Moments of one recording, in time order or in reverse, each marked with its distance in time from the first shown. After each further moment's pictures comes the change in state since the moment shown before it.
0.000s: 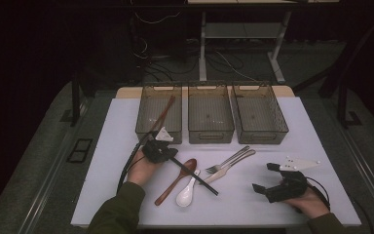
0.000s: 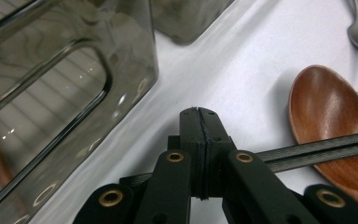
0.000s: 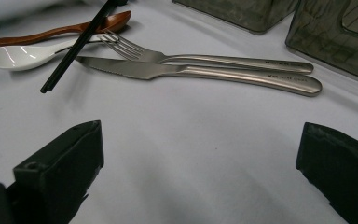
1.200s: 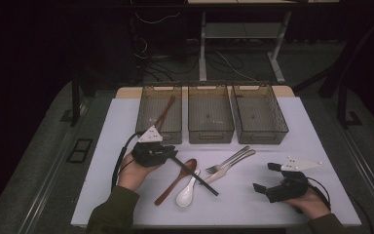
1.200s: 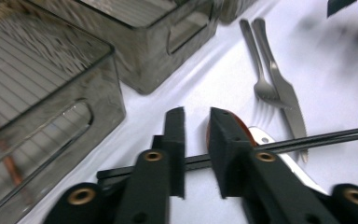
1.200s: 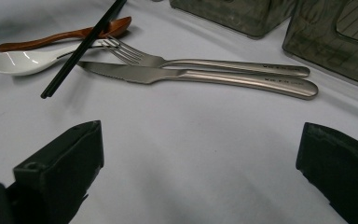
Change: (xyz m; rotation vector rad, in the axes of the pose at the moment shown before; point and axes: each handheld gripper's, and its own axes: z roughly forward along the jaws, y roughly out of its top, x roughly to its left) left arm -0.022 0.006 -0.052 -0.183 -0.073 -0.016; right arm 0.001 0.000 -0.003 -0.016 -0.003 0.002
